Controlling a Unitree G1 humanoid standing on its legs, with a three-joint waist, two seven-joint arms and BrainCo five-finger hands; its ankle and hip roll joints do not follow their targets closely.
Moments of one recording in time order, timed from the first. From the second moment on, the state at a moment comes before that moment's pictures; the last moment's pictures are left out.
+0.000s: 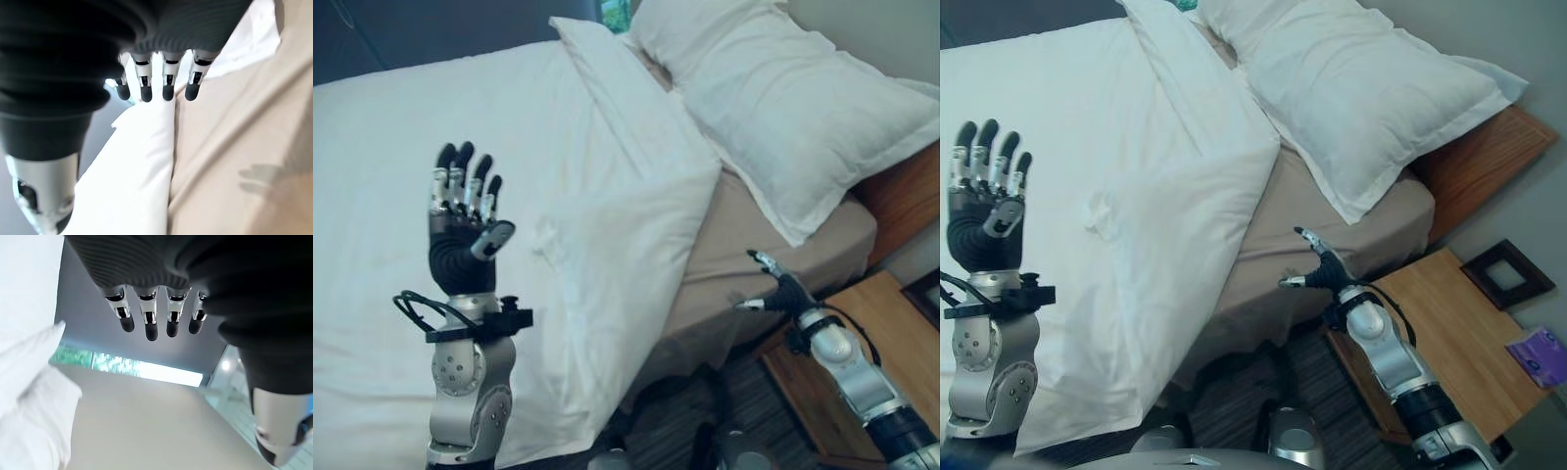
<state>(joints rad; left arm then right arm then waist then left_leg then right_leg) 0.01 0.40 0.17 -0.35 -0.55 -0.26 0.19 -0.18 -0.56 0.27 0.15 -0.07 -0.06 -0.02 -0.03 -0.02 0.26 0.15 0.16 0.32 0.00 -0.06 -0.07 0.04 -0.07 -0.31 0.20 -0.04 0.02</state>
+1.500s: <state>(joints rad) -0.27 0.56 -0.02 0.68 -0.55 -0.20 0.19 -1.10 -0.47 0.69 0.61 -0.21 -0.01 -0.13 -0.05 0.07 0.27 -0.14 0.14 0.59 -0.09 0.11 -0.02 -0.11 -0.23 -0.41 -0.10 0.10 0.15</state>
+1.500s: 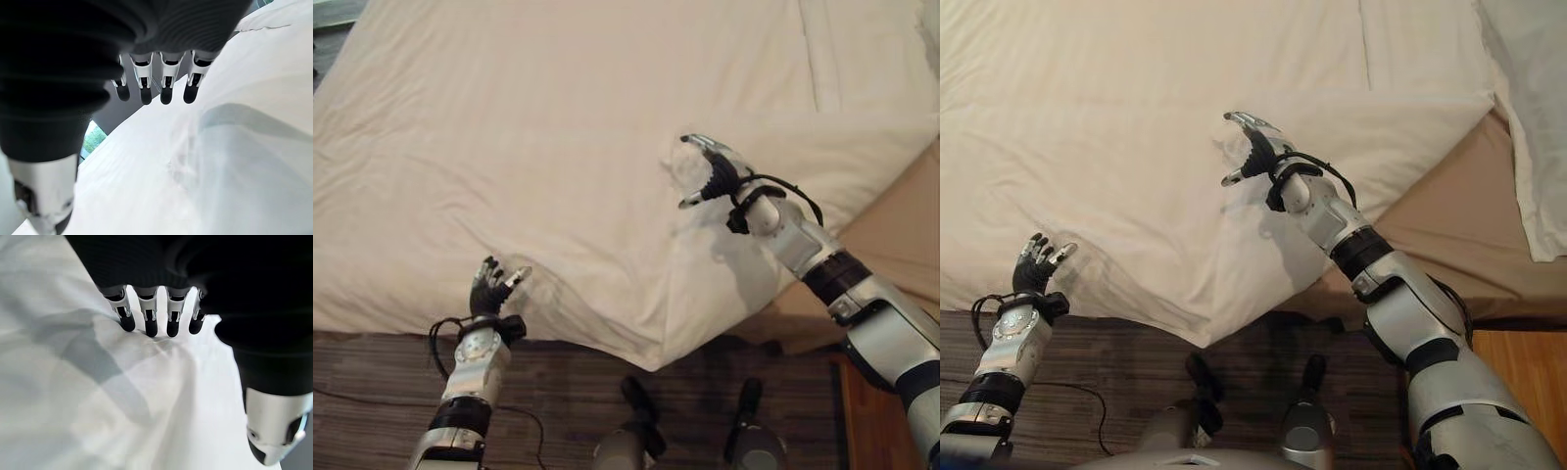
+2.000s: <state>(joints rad) -0.27 0.57 -0.02 0.70 -0.55 -0.26 0.22 -1.29 -0.49 0.72 0.65 -0.44 -0.01 -0.32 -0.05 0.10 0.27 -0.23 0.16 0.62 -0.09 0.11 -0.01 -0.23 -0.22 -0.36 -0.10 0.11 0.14</state>
